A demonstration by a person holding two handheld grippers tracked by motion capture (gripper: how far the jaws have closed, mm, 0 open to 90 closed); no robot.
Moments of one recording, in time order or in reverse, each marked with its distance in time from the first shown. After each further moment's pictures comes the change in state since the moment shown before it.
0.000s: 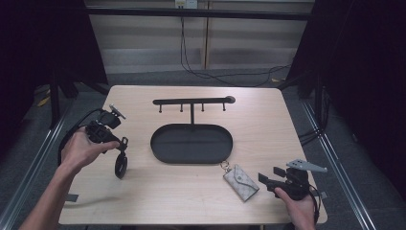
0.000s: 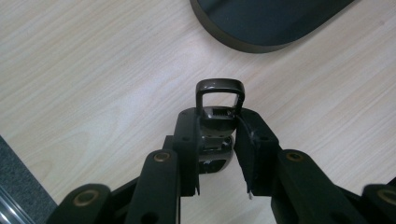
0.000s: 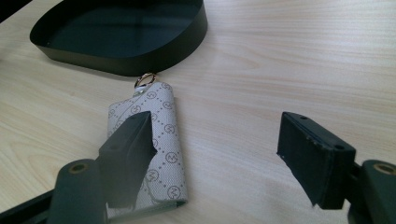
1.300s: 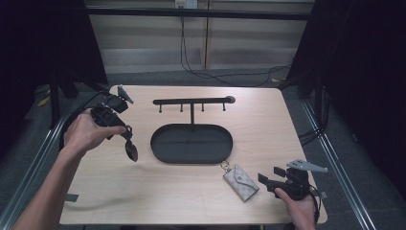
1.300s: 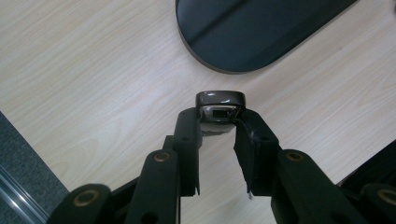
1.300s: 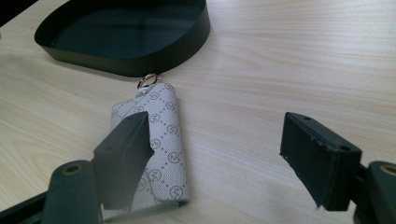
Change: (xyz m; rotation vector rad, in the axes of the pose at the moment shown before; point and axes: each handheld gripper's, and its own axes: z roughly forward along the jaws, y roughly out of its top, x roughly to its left) left arm -0.019 0.043 -0.039 0.037 0.004 0.002; right arm 0.000 0.000 -0.001 -0.005 0.010 -0.004
